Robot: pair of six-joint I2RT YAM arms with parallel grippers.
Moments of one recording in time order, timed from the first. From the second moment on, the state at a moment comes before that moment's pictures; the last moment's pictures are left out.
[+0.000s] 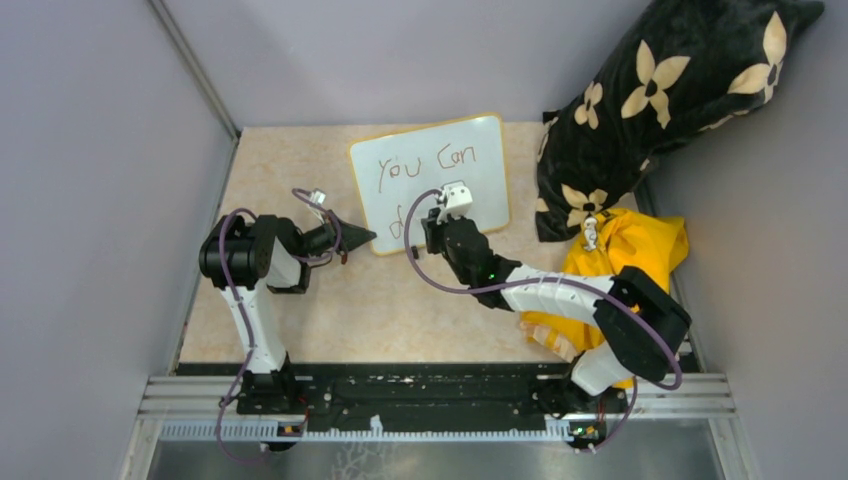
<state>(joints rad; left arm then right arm) -0.03 2.08 0.58 1.55 1.04 -0.77 0.91 1.47 0.78 0.50 0.47 0.26</state>
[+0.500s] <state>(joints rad) -0.03 2.08 0.58 1.55 1.04 -0.77 0.91 1.56 0.85 0.50 0.44 0.26</state>
